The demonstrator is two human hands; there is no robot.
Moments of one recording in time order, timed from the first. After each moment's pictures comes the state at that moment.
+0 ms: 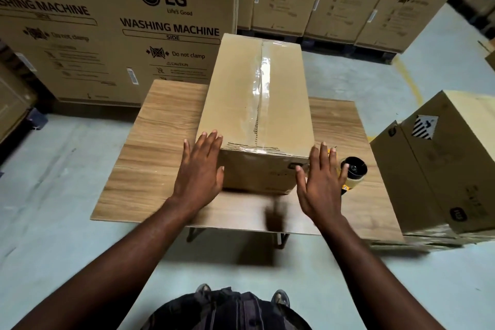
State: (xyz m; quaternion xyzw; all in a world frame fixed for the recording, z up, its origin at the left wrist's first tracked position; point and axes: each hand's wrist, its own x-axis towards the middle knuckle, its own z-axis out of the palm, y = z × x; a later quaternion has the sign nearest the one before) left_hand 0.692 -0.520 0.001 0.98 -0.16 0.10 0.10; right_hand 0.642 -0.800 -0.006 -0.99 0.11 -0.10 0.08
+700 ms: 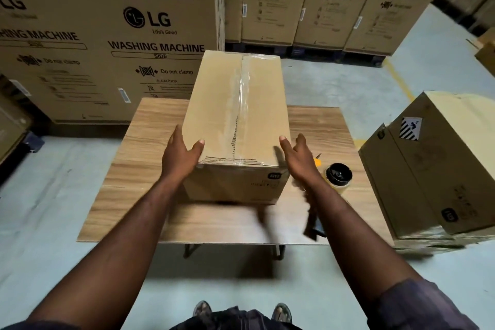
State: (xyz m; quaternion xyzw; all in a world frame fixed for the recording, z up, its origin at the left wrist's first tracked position) left_hand 0.759 -0.542 0.029 0.90 0.08 0.01 0.42; right_hand 0.726 -0.826 0.032 -0.86 0.18 0.02 0.48
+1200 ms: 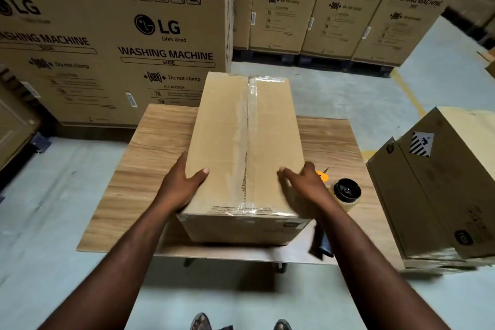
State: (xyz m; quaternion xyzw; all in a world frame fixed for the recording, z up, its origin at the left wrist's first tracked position) left_hand 0.726 -0.526 0.039 0.86 0.07 -0.07 0.49; right_hand 0.720 -0.830 0.012 -0.81 0.23 0.06 0.54
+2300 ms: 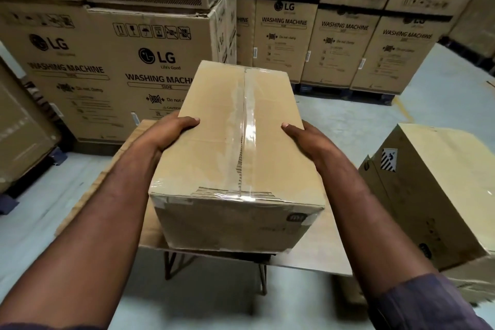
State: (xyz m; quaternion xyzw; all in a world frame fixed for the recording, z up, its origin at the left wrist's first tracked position) left_hand 0.705 -0.663 0.193 0.78 0.07 -0.08 0.61; right_hand 0.720 -0.978 0.152 -0.74 0.09 0.09 0.66
